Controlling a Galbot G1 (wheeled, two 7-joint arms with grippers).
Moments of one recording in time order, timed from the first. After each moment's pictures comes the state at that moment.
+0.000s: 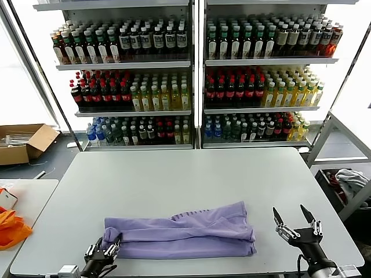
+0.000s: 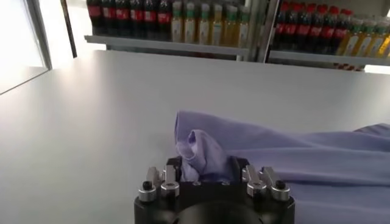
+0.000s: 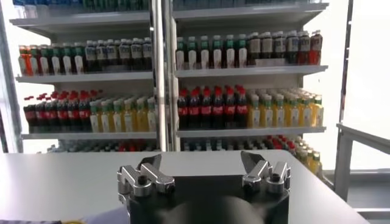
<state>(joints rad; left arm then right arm) 1.71 -1.28 -0.63 -2.06 -0.40 0.36 0.00 -1.75 1.31 0.85 2.21 0.41 -0.09 -0.17</state>
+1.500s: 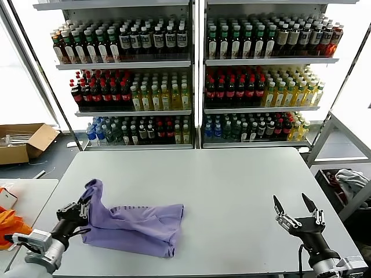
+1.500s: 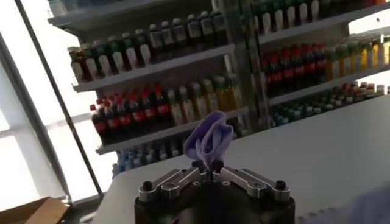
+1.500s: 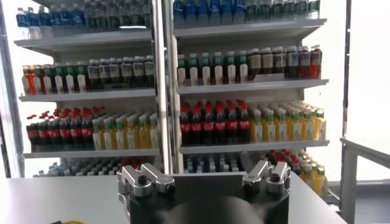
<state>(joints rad) 1.56 -1.12 -0.74 -2.13 -0.26 0.30 0.15 -1.74 1.30 0.85 2.31 0.44 -0.17 -0.12</state>
